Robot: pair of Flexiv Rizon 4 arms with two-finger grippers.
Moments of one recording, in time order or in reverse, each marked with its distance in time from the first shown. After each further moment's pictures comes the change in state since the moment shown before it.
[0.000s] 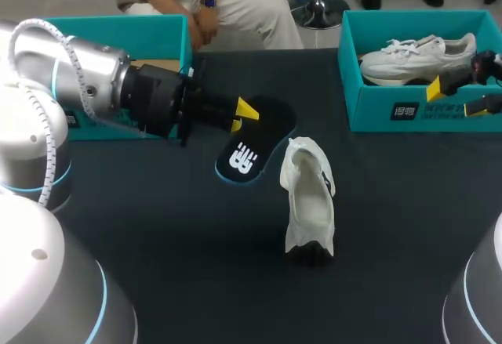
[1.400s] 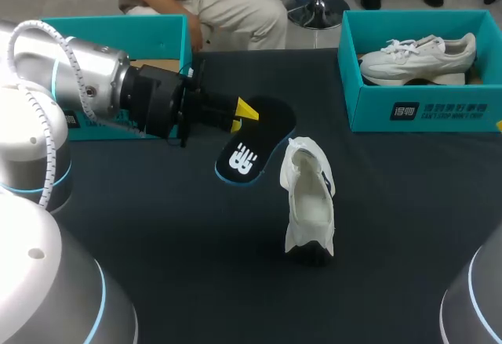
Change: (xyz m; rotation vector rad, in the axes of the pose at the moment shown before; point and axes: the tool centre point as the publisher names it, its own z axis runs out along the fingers) left arm 0.000 0.000 0.000 0.000 -0.002 0.000; right arm -0.064 -0.035 -0.067 0.180 -0.126 -0.531
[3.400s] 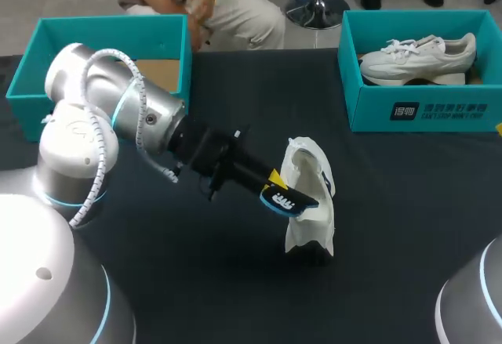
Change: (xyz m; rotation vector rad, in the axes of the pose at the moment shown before) left arm 0.111 -0.004 0.075 0.094 0.256 -0.427; right arm 0.012 -0.003 -0.007 0.033 -0.034 0.038
